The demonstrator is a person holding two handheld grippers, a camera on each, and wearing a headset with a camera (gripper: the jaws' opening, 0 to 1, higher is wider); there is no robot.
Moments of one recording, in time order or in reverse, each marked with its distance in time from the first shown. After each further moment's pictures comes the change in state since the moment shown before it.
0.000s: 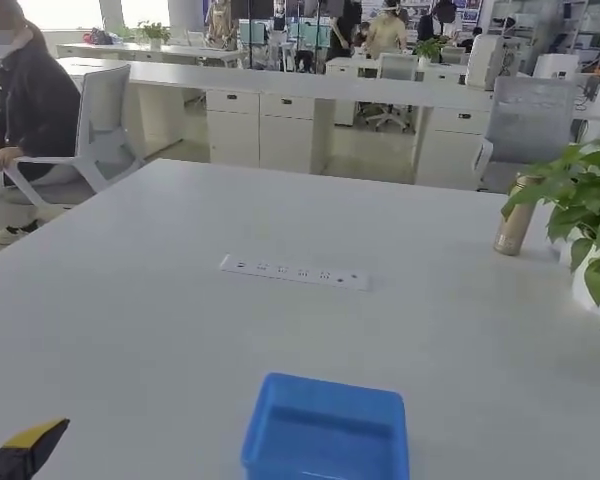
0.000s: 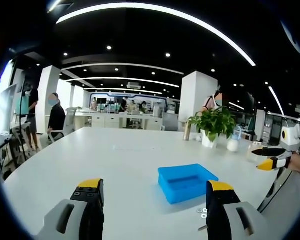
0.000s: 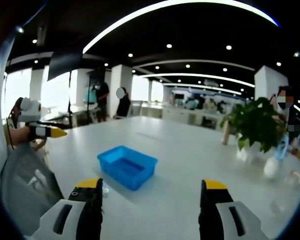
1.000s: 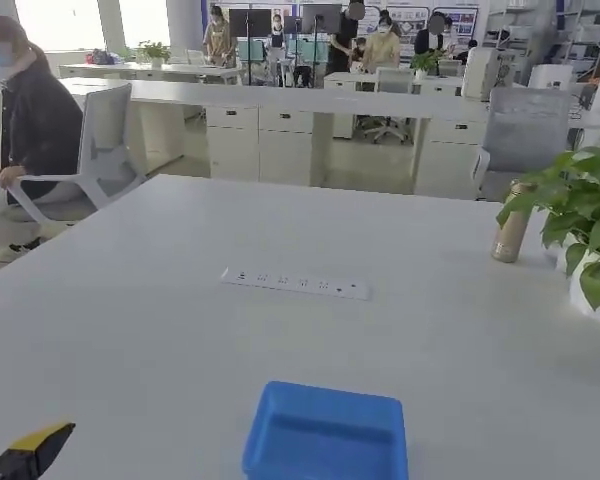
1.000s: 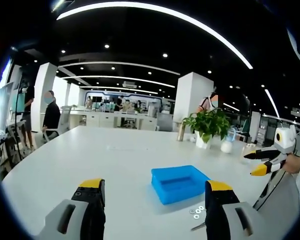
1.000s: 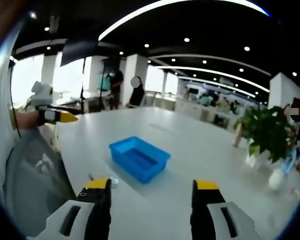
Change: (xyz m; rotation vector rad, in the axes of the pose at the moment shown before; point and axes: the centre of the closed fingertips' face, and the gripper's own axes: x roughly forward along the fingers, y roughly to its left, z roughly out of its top) left arm -0.003 -0.008 0.004 -0.009 0.014 -0.068; right arm 0.001 0.025 -0.004 -0.103 0.111 0.126
